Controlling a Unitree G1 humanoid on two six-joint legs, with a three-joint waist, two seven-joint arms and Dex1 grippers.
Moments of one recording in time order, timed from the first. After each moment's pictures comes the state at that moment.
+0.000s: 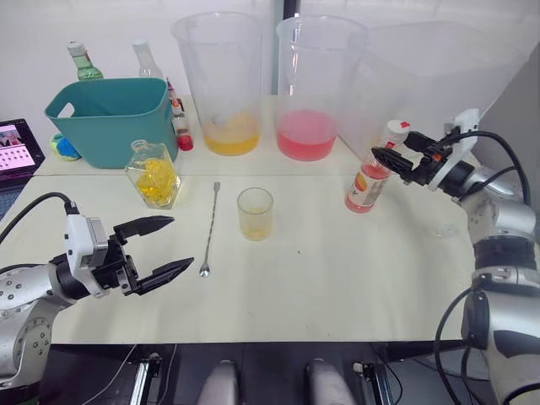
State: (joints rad) left arm 0.06 0.76 0.44 -0.35 -0.66 0.23 -1.11; right arm -0.94 -0.64 -0.19 0.77 0.37 0.16 1.00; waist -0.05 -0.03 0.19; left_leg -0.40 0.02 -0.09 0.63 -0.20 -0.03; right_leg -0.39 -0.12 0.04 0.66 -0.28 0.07
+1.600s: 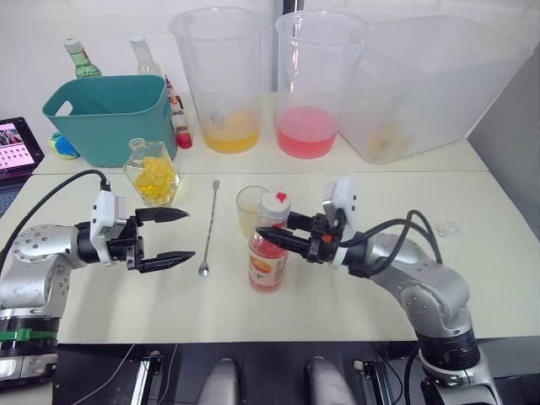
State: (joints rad) left arm -0.32 0.84 0.22 0.12 -0.55 0.12 -1.43; right arm -0.42 -0.37 0.13 -0.49 0.64 0.68 0.67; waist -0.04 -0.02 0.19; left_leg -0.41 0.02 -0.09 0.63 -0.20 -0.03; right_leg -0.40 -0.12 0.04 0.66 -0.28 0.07
